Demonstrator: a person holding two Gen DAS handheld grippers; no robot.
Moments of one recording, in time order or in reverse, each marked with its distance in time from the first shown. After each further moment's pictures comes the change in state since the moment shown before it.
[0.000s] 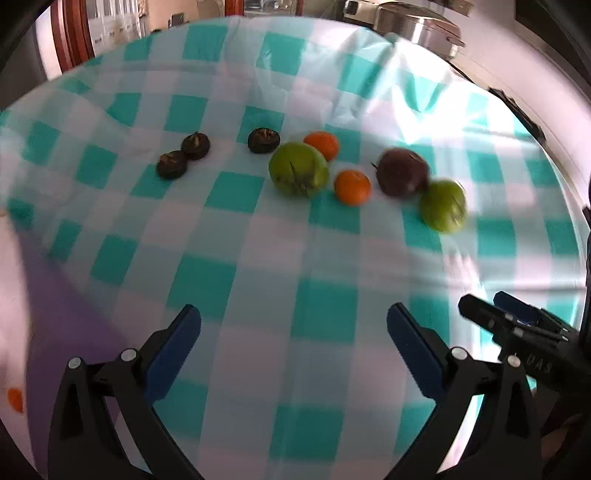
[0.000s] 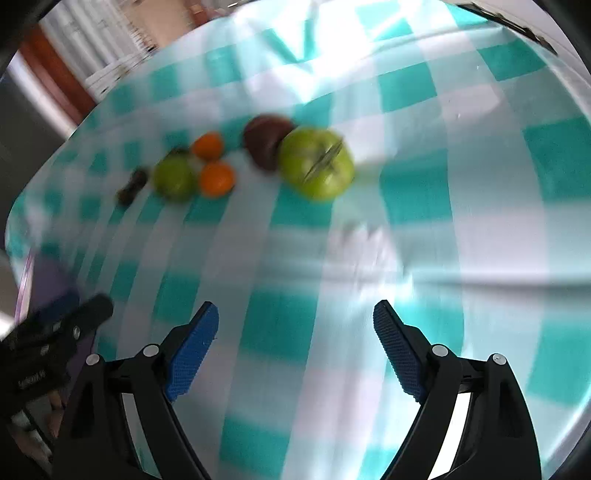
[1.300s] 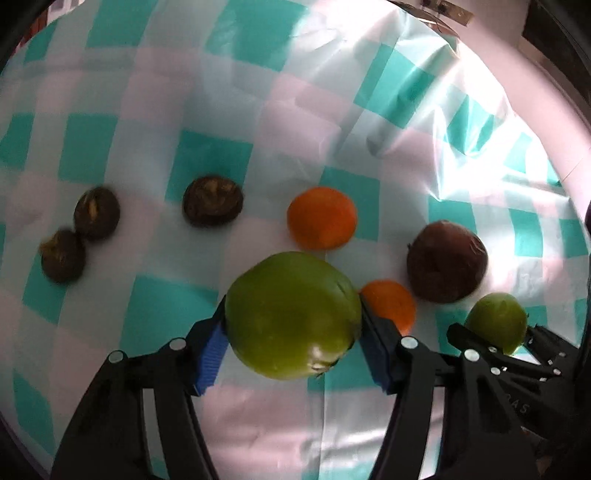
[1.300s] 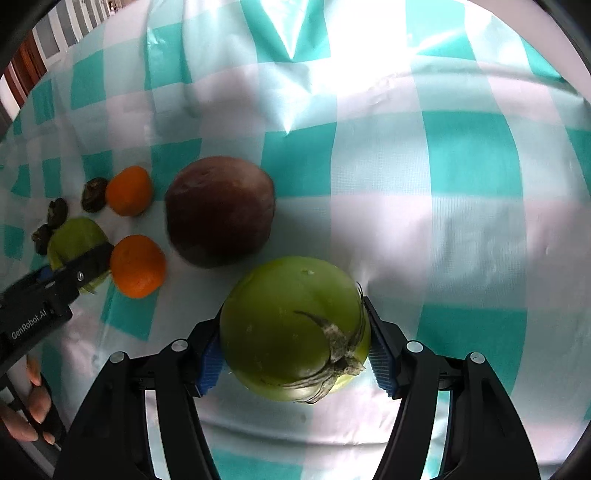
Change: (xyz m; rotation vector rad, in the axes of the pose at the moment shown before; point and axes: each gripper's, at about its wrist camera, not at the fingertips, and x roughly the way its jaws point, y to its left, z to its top) left arm 0.120 0.011 0.115 0.011 -0.019 -0.163; right arm 0.078 0.025 0.079 -0.076 0.003 -0.218
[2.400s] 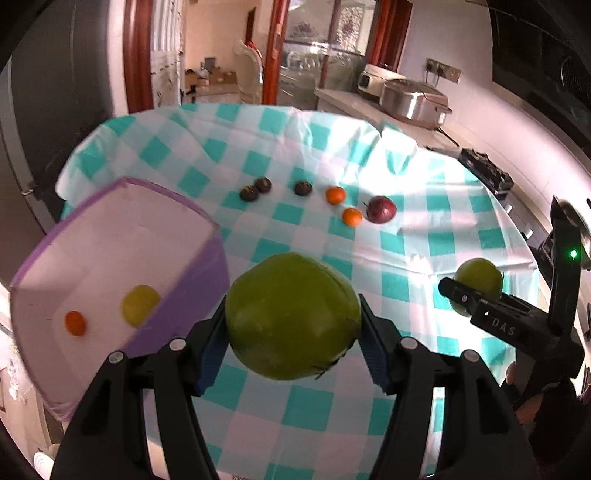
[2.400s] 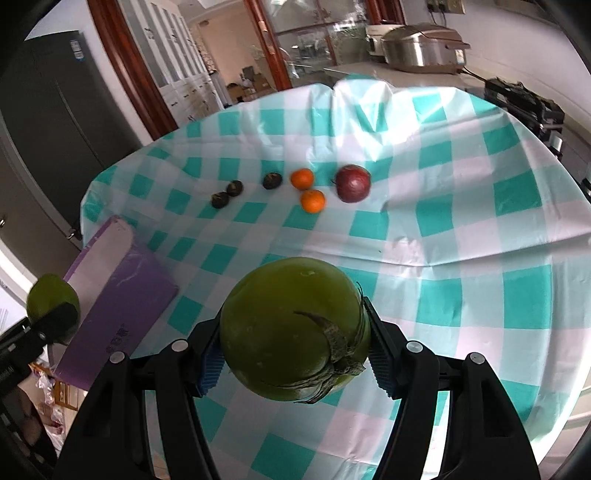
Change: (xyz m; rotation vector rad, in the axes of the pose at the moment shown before) left arm -0.344 -0.049 -0.241 -0.058 -0.253 0.208; right arm -0.216 -0.001 -0.161 -0.103 -0.220 0.344
